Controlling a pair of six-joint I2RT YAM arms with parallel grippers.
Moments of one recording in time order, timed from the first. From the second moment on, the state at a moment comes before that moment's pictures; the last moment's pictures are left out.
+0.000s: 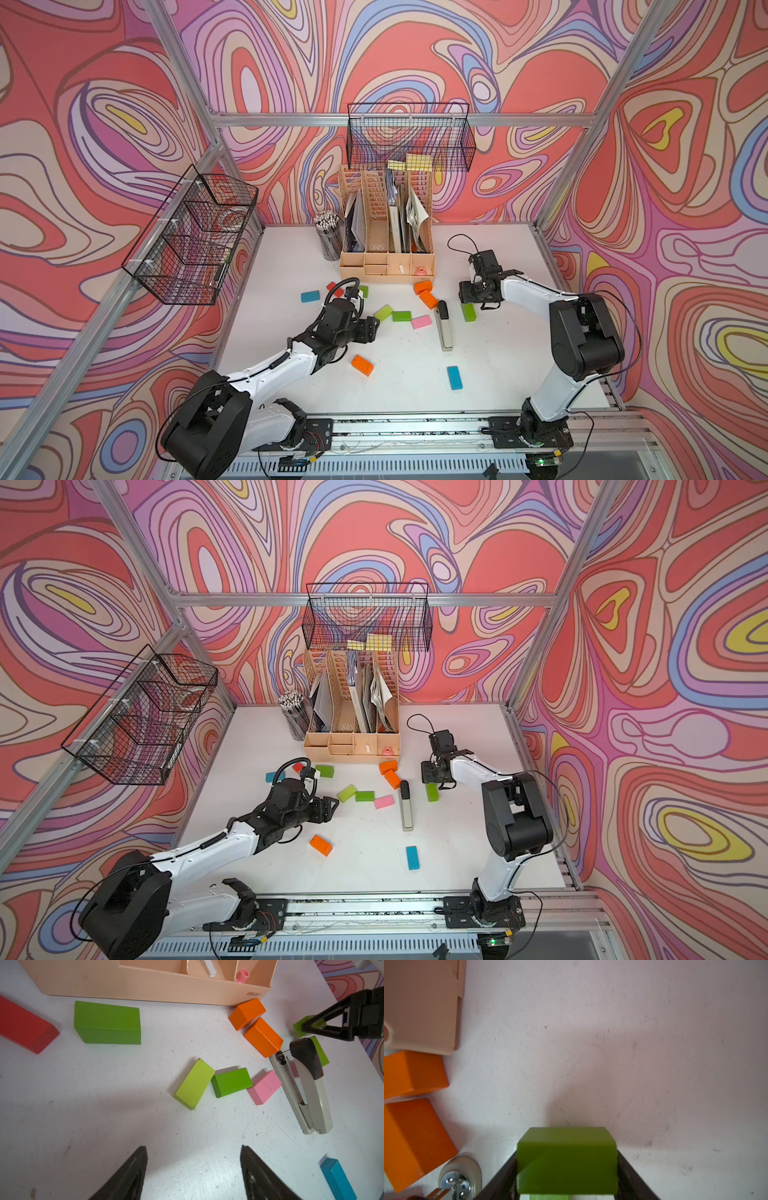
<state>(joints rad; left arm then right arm) -0.54 1.21 0.49 0.02 0.08 -0.44 0.21 1.75 1.08 -0.43 0.03 0.15</state>
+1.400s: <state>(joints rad) -0.54 1.22 0.49 0.02 0.09 -0.44 0.22 1.80 1.09 -0.44 0.04 0.15</state>
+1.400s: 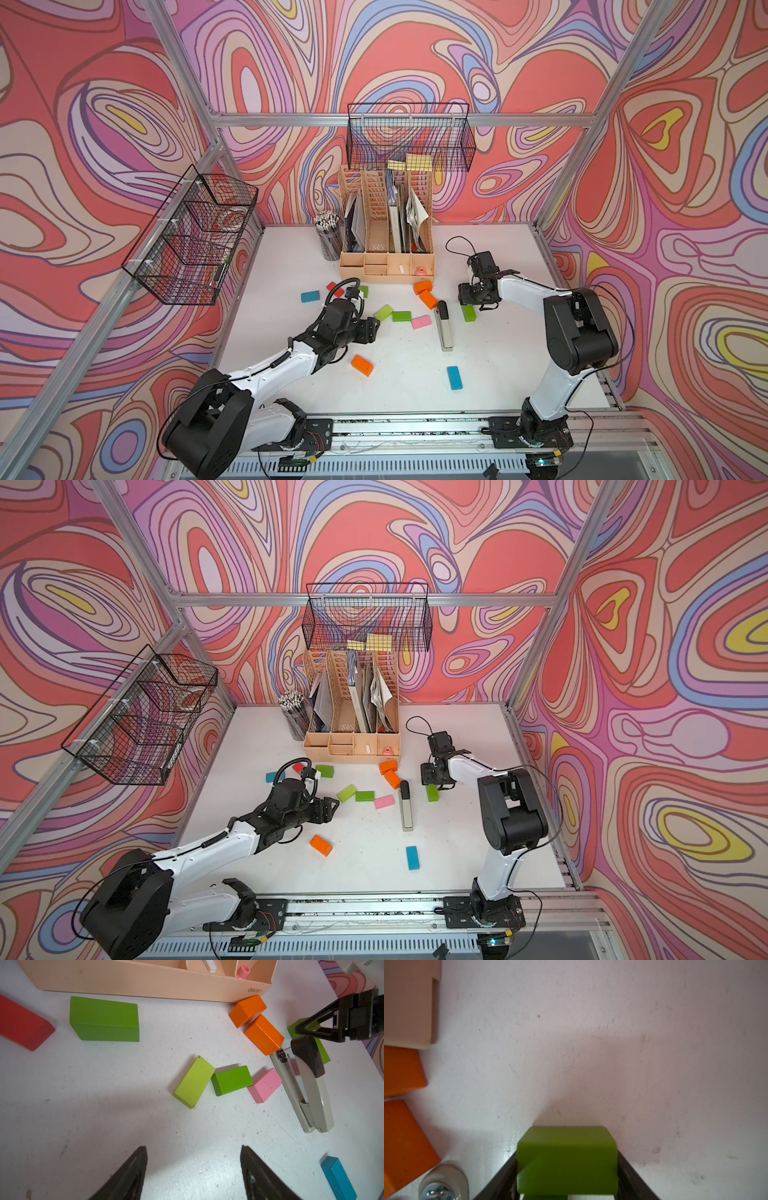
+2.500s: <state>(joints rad) -0.54 1.24 0.49 0.02 0.09 -0.43 0.21 1.76 1.06 -0.45 0.04 0.16</state>
